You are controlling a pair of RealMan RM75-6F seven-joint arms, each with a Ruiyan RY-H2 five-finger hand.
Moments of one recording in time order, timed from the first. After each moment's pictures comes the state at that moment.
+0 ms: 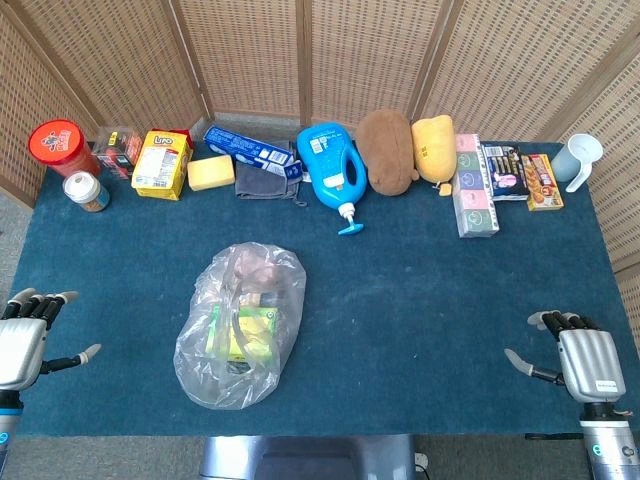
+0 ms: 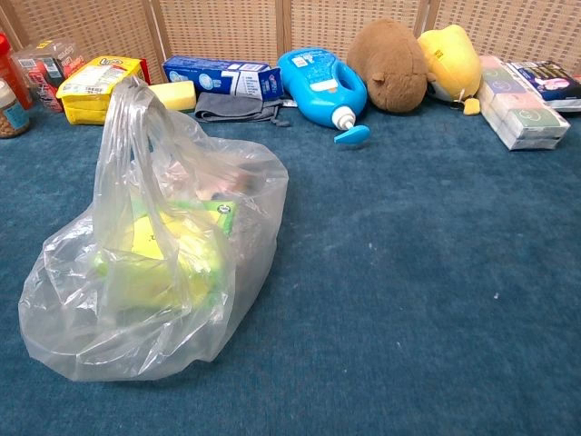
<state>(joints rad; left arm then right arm) -0.10 -1.17 -0.04 -1.59 1.49 1.46 0.14 0.08 -1.18 0.07 -1.59 -1.52 1.49 -0.11</state>
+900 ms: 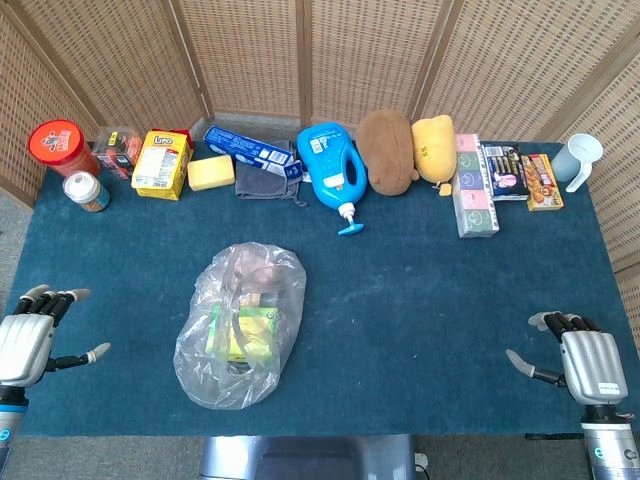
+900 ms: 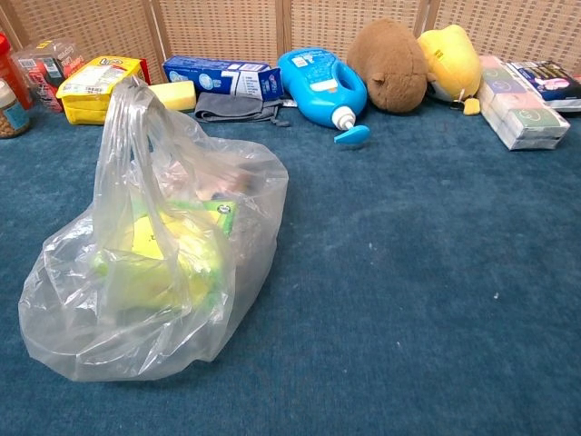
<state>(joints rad) -0.13 -1.12 -0.03 -1.67 1.52 1.42 0.03 0.08 -1.17 0.07 -1.60 -1.53 1.51 -0.08</state>
